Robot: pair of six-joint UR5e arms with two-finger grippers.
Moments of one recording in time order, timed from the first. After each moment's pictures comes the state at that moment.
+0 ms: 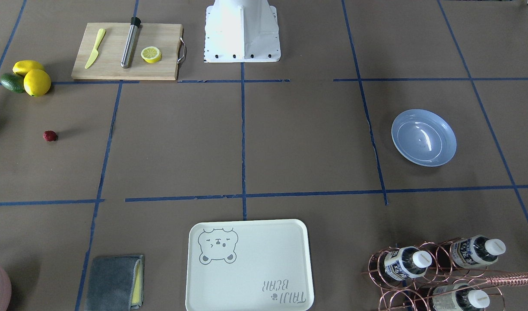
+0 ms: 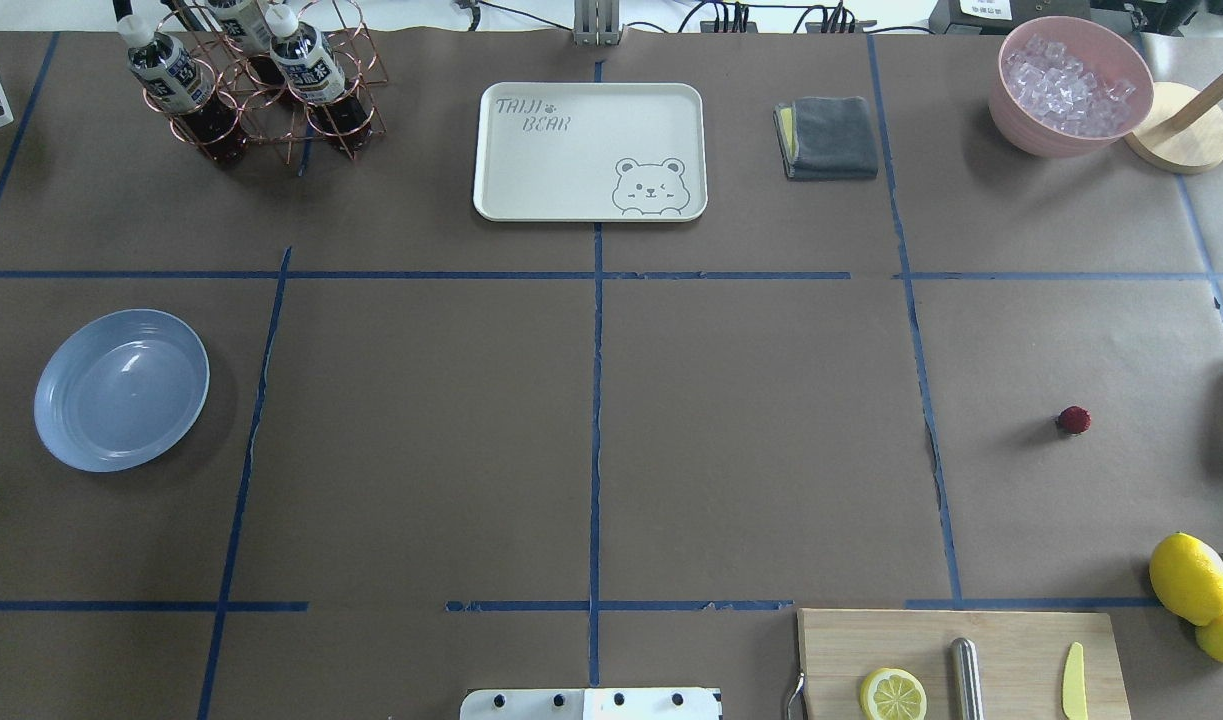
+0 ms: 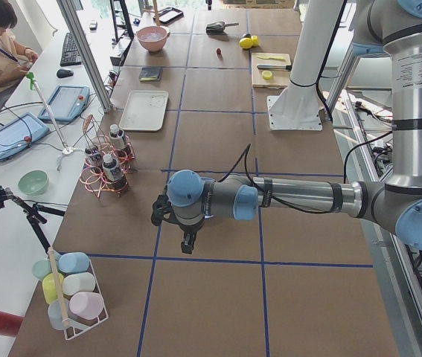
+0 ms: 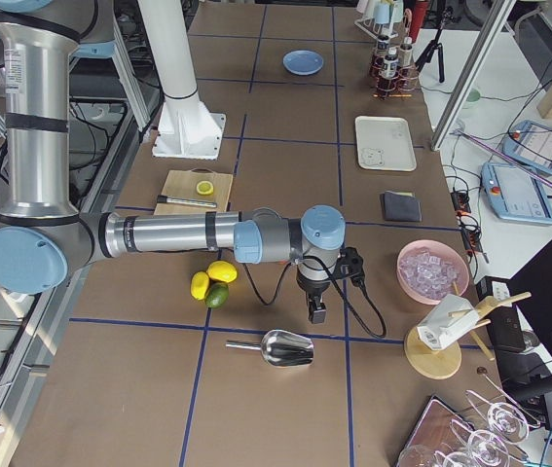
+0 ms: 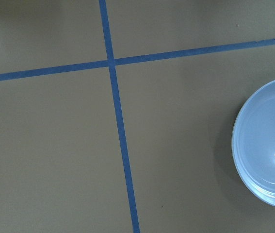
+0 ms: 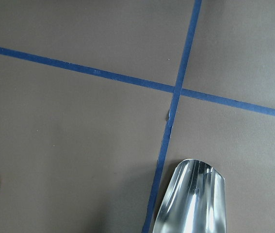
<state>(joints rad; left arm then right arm) -1.53 -1.46 -1.73 -1.62 -2.45 0.07 1.49 -1.63 1.72 -1.57 2.32 -0.09</state>
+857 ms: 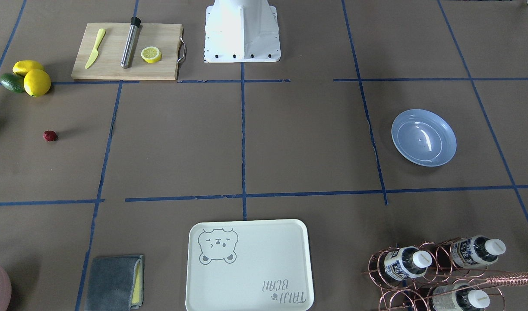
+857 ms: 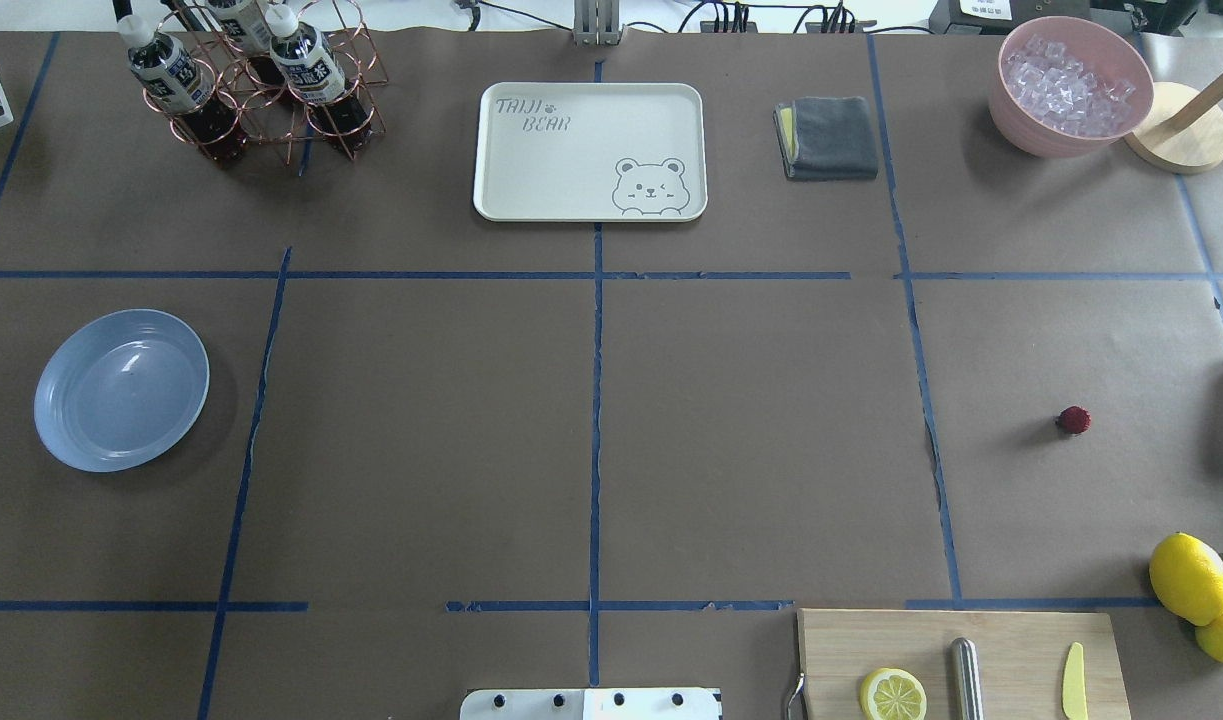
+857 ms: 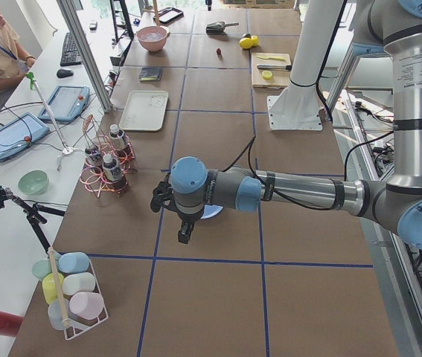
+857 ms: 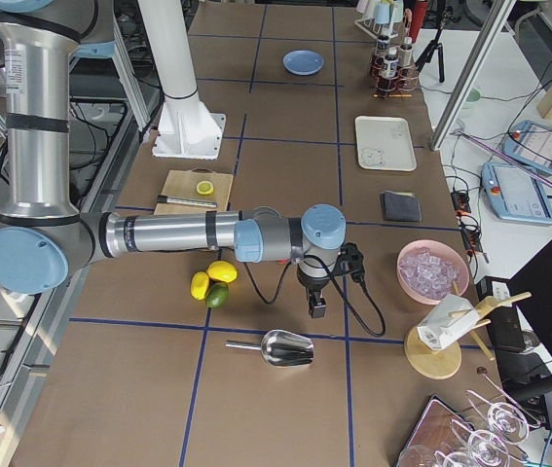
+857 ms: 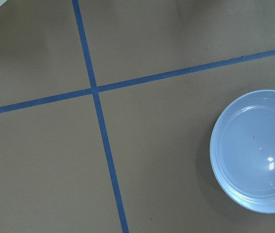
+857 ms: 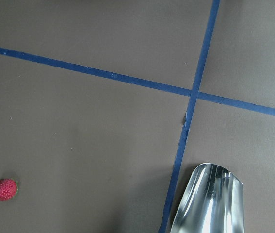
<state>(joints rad) -1.53 -1.44 -1.79 -1.65 -2.45 0.09 1.48 -1.63 1.72 -1.57 2.36 -0.09</state>
